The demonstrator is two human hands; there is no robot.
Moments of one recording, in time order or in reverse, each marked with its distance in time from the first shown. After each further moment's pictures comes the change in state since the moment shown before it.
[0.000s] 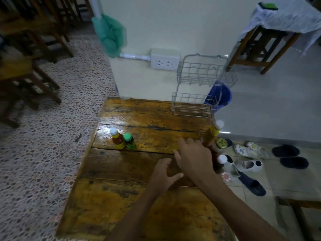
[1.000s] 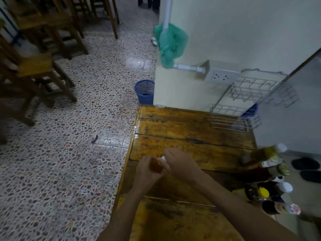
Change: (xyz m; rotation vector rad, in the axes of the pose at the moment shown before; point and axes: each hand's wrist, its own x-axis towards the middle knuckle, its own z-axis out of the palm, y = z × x) left_hand 0.031 -0.130 -0.224 -0.047 0.212 -0.044; right_hand 0.120 -0.195 0.080 0.251 0.064 -0.493
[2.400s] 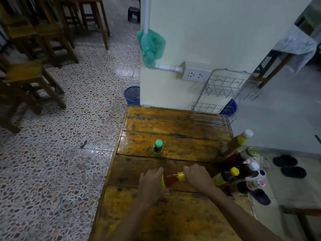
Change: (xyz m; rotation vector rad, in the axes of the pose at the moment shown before) left_hand -0.094 0.053 0.060 0.583 -0.082 0.212; right_hand -0.136 0.025 -0.031 -0.421 -0.420 0.302
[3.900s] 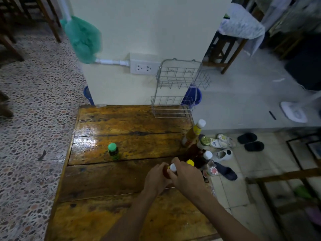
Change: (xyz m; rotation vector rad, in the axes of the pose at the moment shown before) left_hand 0.068 0.148 0.089 -0.408 -0.319 0.055; right_hand -0.076 0.084 0.020 0.454 0.168 0.344
